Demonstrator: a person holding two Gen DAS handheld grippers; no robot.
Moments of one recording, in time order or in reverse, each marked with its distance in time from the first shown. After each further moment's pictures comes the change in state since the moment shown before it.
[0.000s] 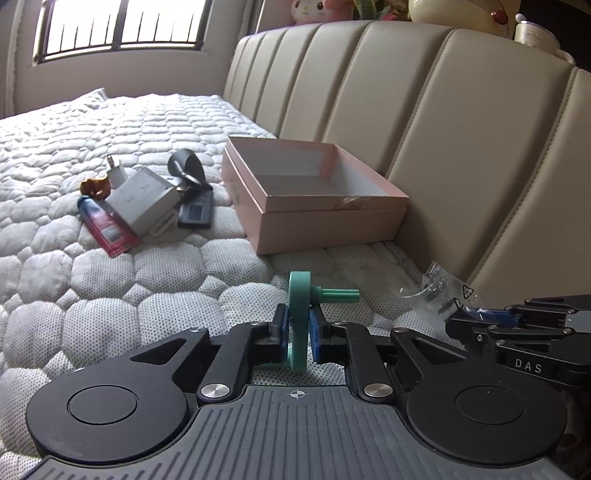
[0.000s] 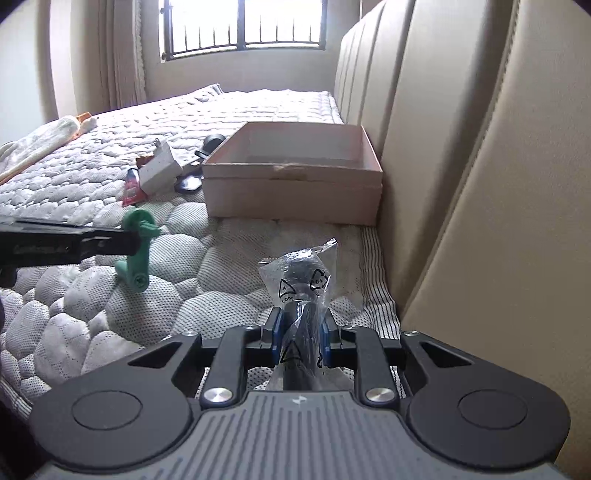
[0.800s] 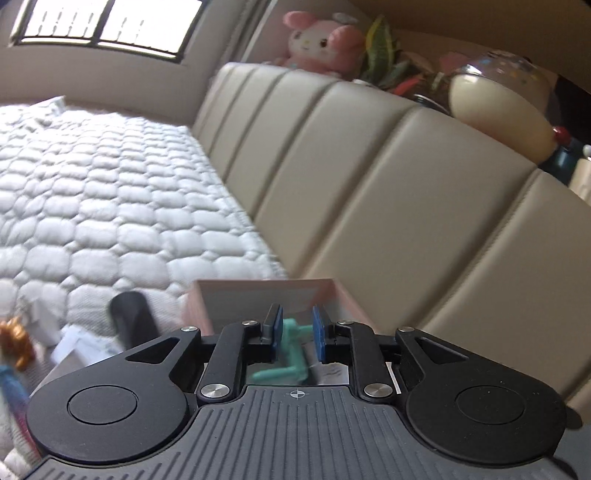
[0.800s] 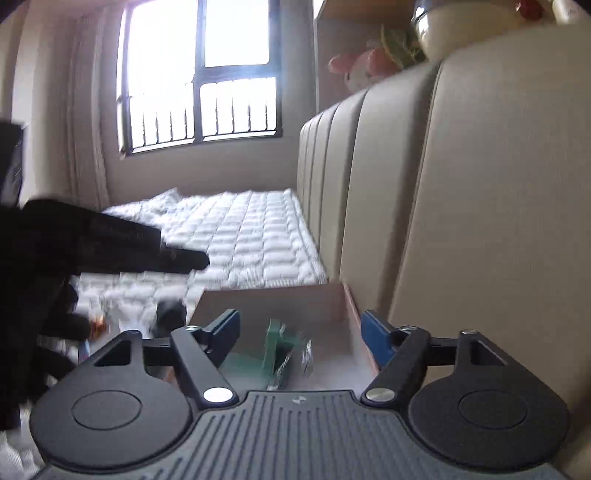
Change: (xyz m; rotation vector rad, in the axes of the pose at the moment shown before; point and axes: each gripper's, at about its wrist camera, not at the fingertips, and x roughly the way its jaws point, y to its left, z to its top) left arm 0.110 0.069 0.176 -0.120 -0.092 -0.166; right arm 0.057 0.001 0.123 0.089 -0.281 -0.087
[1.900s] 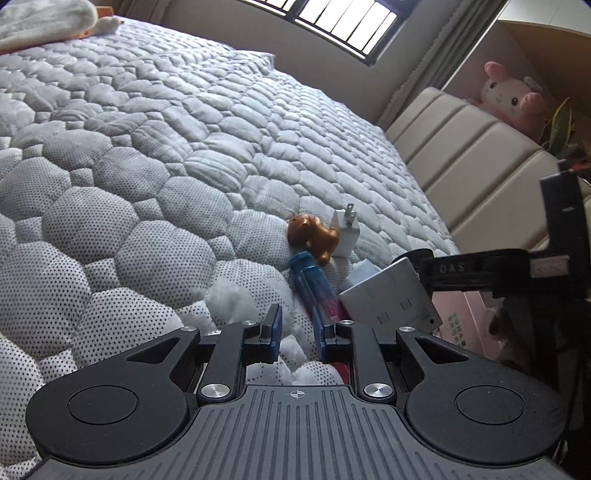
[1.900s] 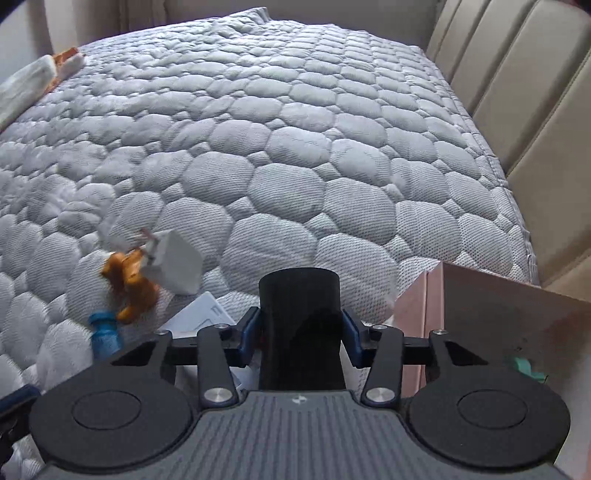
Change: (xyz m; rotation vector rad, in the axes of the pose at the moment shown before) left arm -0.112 0.161 -0.083 -0.378 -0.021 0.358; right arm 0.225 0.205 0.039 -0.241 0.556 0.154
